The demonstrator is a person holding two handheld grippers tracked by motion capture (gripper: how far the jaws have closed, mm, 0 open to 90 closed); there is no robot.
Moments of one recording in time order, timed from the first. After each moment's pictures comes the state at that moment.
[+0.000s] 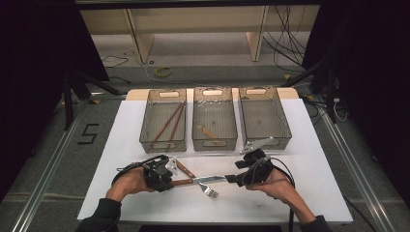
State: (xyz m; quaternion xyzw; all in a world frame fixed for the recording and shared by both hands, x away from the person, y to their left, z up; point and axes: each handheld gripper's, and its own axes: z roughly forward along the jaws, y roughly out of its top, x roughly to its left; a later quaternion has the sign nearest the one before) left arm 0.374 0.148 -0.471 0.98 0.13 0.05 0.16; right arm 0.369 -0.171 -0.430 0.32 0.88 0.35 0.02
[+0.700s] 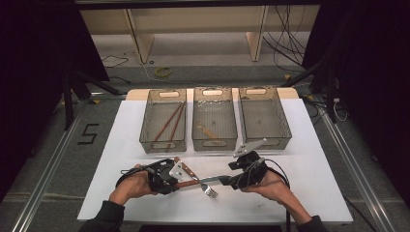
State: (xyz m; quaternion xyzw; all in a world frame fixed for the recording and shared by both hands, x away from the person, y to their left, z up) left arm 0.357 0.128 -0.461 0.97 0.09 0.07 0.19; right arm 0.363 -0.152 -0.429 0.27 0.89 0.36 0.02
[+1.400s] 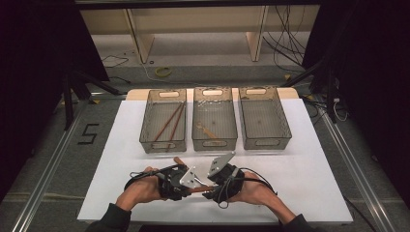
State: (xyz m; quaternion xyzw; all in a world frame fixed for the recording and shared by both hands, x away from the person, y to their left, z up) left arm 0.332 0.096 -0.438 0.97 0.04 0.08 0.21; right arm 0.347 -0.096 -0.448 0.13 0.94 0.31 0.03
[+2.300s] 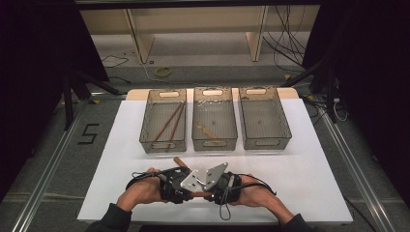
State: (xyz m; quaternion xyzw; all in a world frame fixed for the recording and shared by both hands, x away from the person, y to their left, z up) left arm 0.328 0.093 -0.438 0.97 0.01 0.06 0.22; right arm 0.334 -0.091 -0.454 0.03 0.96 0.28 0.04
